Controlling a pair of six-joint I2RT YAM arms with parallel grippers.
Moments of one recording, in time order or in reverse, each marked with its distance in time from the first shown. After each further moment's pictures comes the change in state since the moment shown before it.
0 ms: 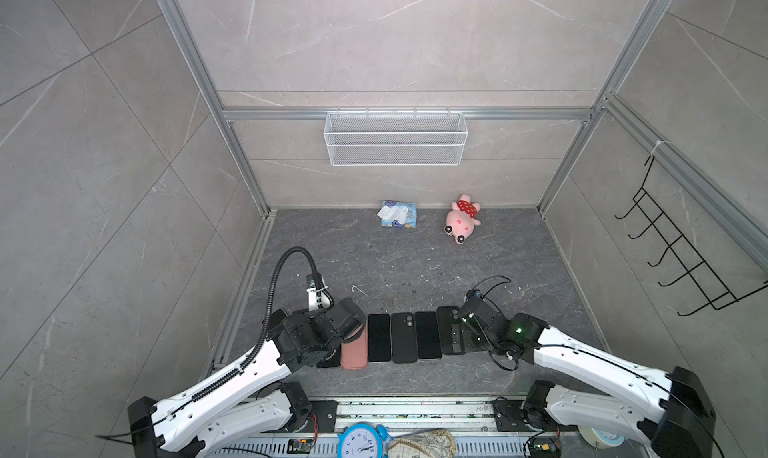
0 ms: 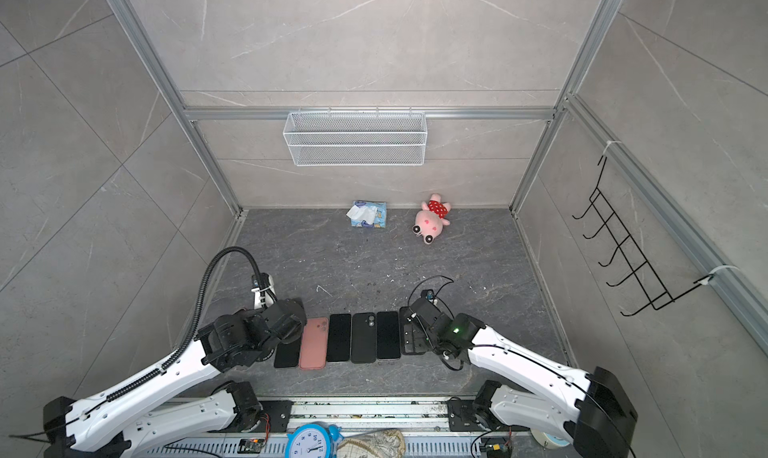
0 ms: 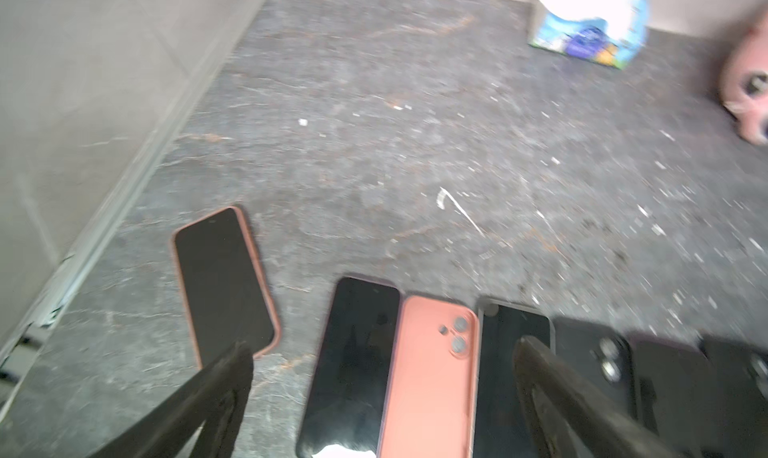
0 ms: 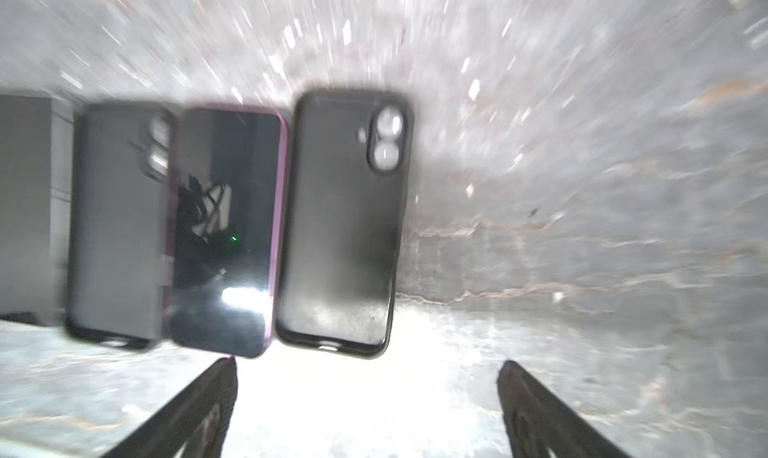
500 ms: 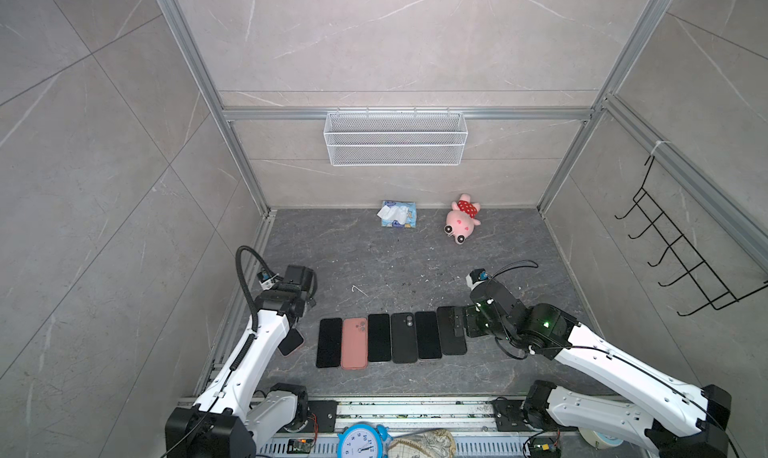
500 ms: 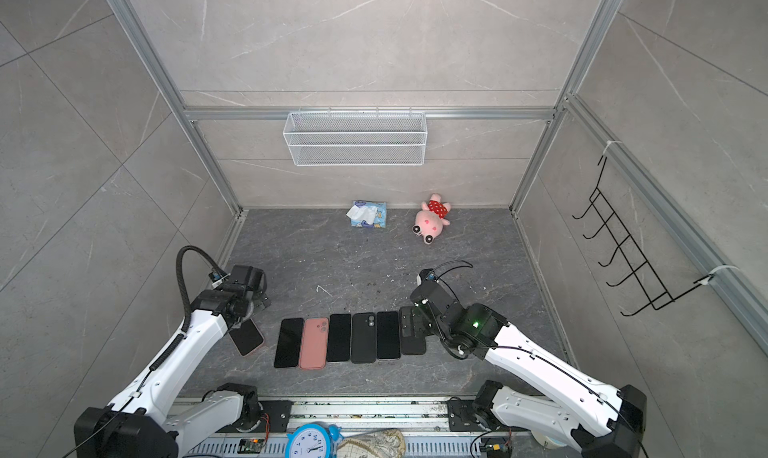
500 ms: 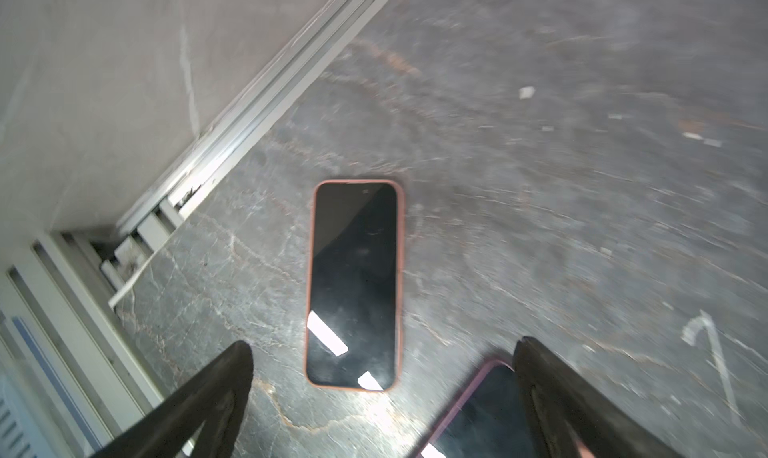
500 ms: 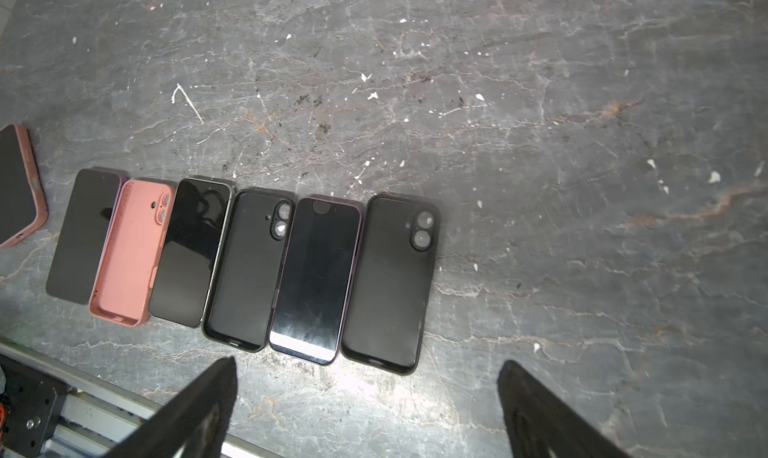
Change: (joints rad) left arm 0.794 0.175 -0.074 0.149 0.293 0.254; right arm 0.000 -0.032 0.209 -0.066 -0.002 -0.103
